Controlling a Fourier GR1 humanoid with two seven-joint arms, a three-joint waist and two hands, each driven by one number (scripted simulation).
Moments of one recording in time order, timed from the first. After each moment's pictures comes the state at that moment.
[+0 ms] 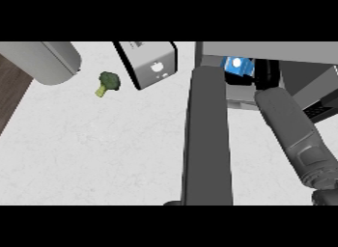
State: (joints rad) left arm 0.18 0.14 0.63 -2.01 0.53 -0.61 0.10; right arm -1.02 -0.20 -0.23 -0.24 0.40 -0.66 -0.63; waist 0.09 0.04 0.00
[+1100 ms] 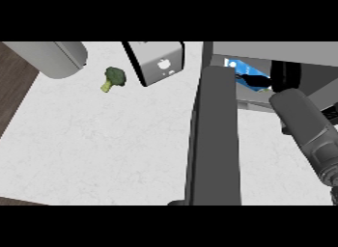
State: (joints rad) left arm 0.10 0.16 0.57 -1.94 0.43 -0.63 0.07; right arm -1.04 -0.30 -0.18 -0.09 0.51 -0.84 -0.54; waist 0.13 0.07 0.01
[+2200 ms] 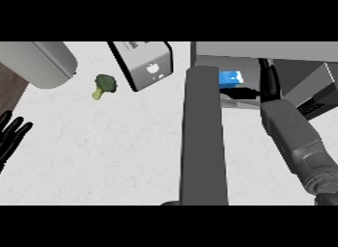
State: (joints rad) left arm 0.08 0.13 0.42 -1.89 0.39 -0.75 0.04; right arm -0.97 -0.21 -0.37 -0.14 0.29 -0.39 -0.81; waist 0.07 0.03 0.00
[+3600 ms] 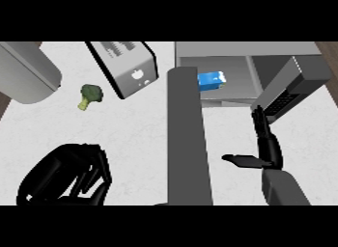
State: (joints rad) left arm 0.05 0.00 -0.03 -1.93 0.16 -0.59 0.12; right arm -0.39 -0.07 -0.32 -0.52 0.14 0.02 -0.95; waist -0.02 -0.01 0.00
